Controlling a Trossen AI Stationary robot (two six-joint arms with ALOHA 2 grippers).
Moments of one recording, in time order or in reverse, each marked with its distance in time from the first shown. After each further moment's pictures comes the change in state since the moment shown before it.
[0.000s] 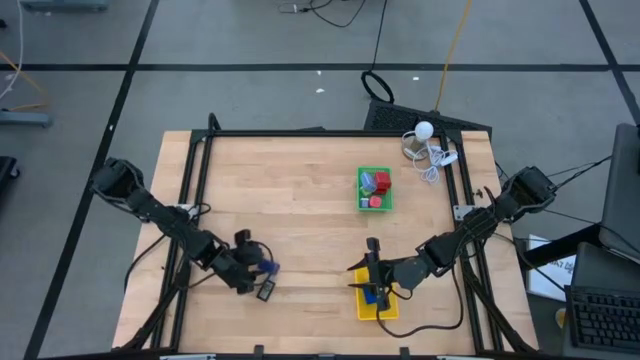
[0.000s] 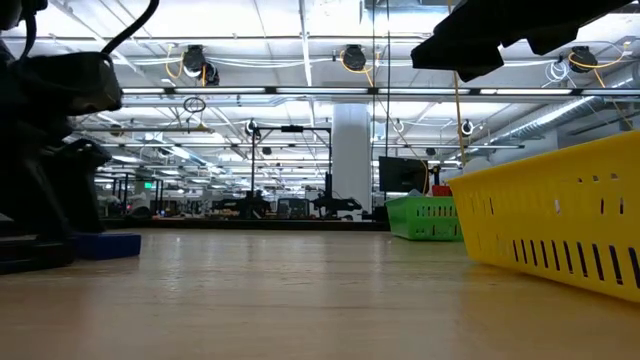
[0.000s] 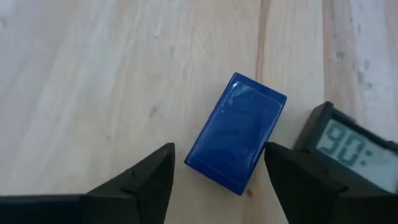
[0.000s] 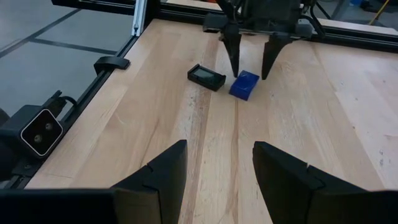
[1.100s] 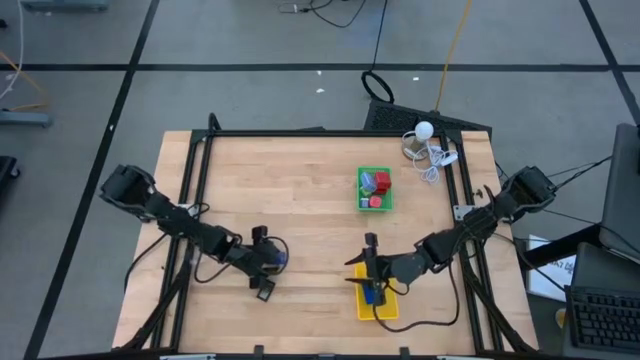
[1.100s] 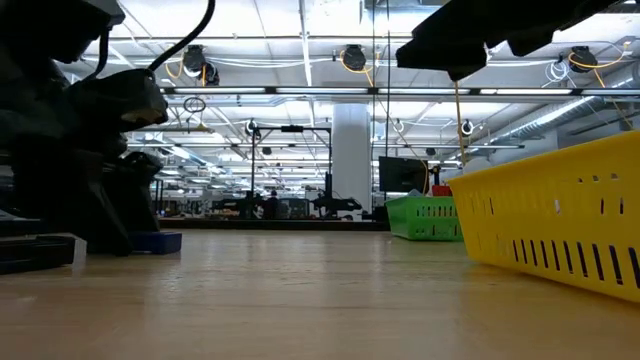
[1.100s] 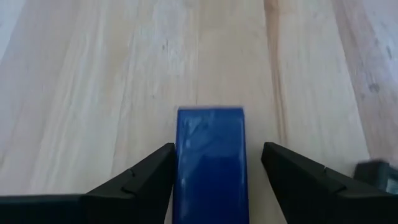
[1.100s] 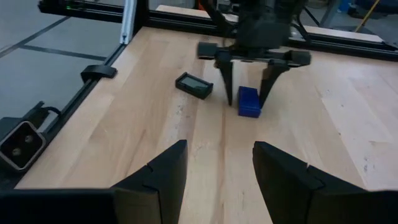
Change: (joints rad) left arm 0.161 0.159 0.004 0.222 0.088 0.299; right arm -0.036 0.000 0.000 0.030 0.002 -0.025
